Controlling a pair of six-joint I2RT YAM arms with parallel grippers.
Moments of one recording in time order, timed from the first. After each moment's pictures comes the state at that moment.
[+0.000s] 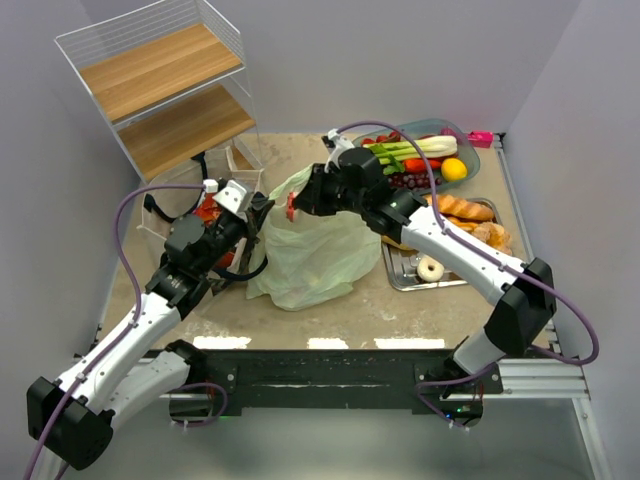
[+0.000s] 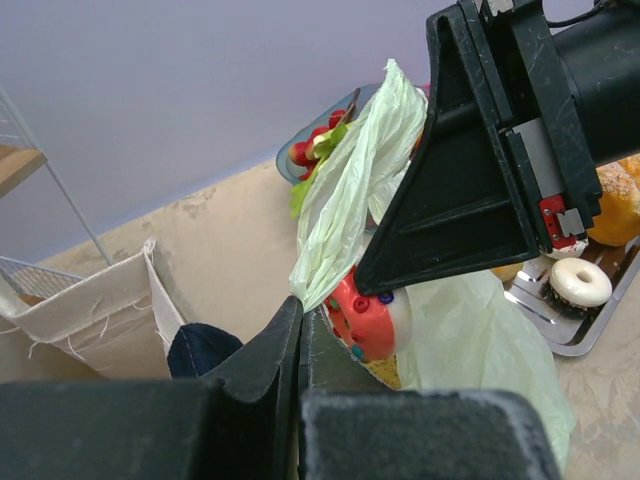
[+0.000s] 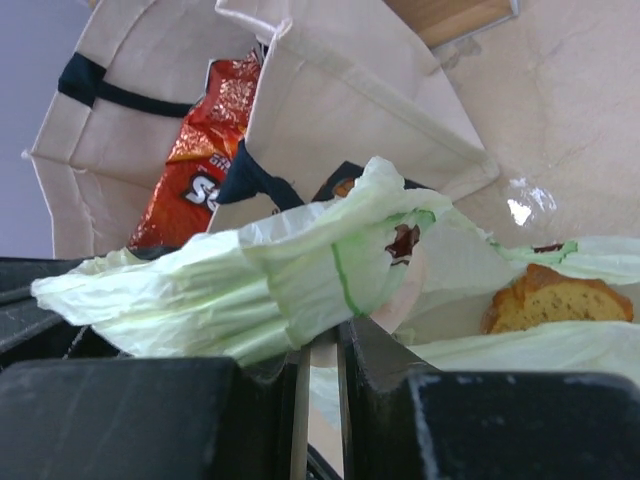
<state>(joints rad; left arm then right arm) -0.49 0.86 0.68 0.24 0.15 0.01 0.76 1.57 1.43 -0.29 -0.12 0.62</state>
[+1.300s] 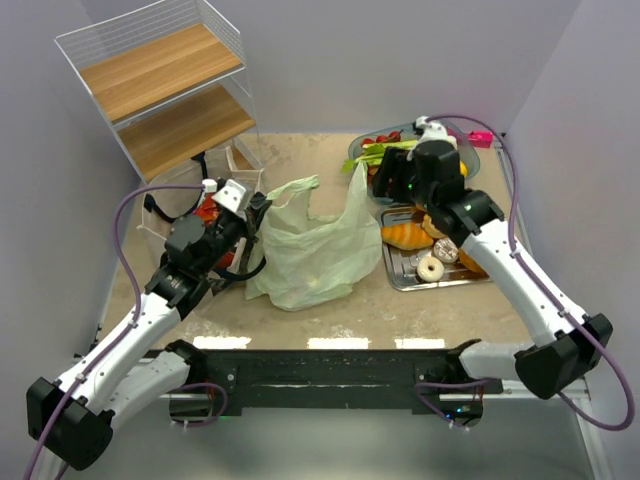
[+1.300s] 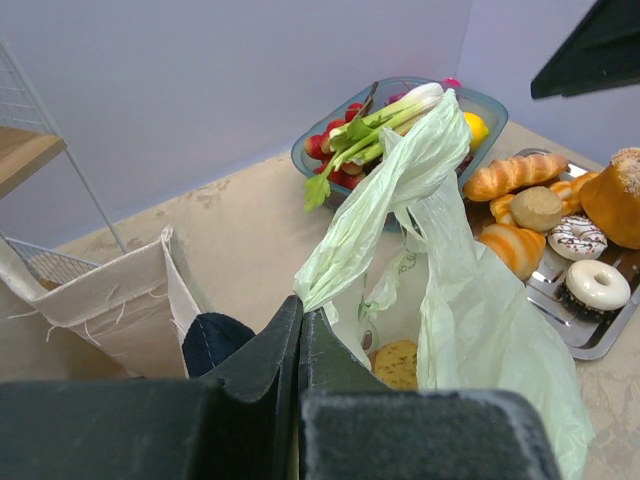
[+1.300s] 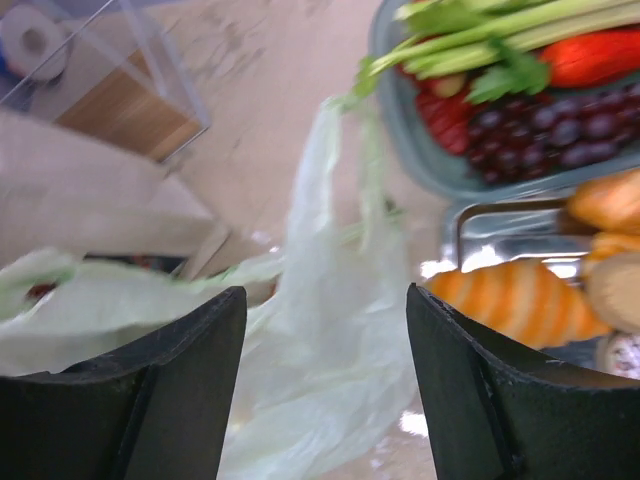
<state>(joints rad) -0.49 0.86 0.68 0.22 0.11 0.02 0.52 1.28 1.34 -0.53 0.17 0.47</state>
